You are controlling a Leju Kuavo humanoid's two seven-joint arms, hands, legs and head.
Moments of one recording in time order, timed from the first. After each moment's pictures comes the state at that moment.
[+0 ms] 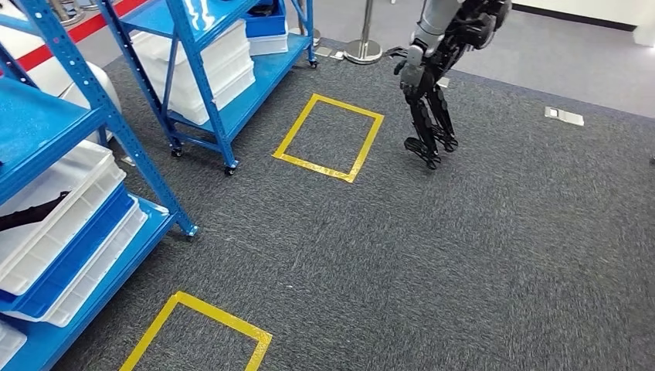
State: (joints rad) left arm -0.09 -0.20 1.11 -0.20 -1.18 0.48 -0.24; right arm -0.06 0.16 -1.09 -0.20 1.53 -0.09 0.15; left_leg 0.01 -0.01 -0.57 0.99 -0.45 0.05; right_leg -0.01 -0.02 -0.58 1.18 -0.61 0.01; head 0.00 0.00
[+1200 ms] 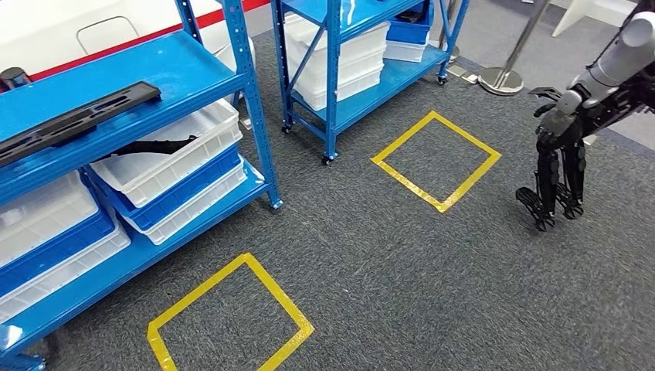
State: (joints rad) left arm -0.09 -0.20 1.10 -0.20 -1.18 0.48 -0.23; right arm -0.06 0.14 -1.09 -0.20 1.52 -0.07 0.14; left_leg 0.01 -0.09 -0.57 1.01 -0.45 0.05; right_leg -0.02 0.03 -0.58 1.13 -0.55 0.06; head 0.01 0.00
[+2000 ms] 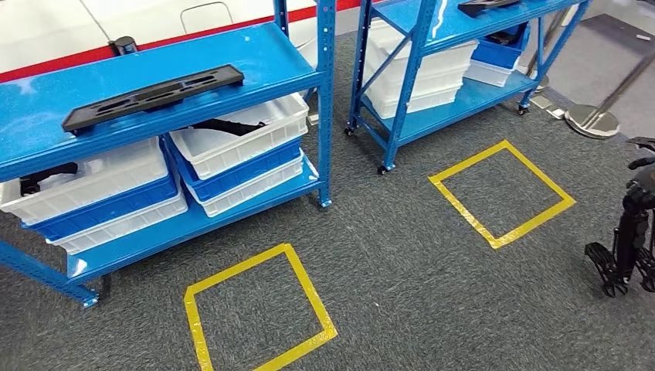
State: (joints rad) left arm -0.09 -0.19 1.10 -0.20 -1.19 0.48 -0.23; right arm -0.07 0.14 -1.09 -0.20 1.51 -0.06 0.13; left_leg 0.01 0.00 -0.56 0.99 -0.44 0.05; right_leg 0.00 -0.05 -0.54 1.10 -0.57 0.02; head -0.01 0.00
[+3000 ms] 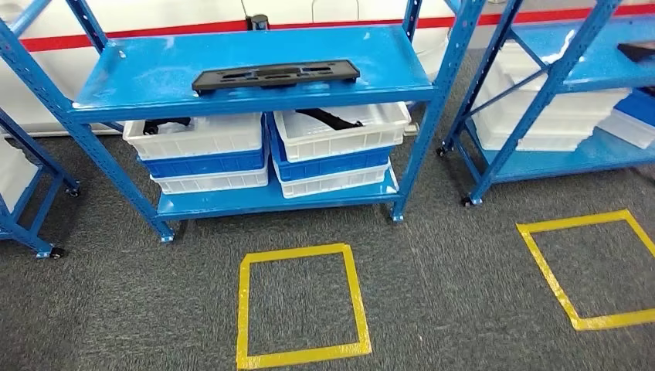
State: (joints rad) left arm -0.09 -0.20 1.09 -0.20 -1.19 0.48 -0.23; right arm -0.08 0.14 -1.09 -0.20 1.51 -0.06 0.13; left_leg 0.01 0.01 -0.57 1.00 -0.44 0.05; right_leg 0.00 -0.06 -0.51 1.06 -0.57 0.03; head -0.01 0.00
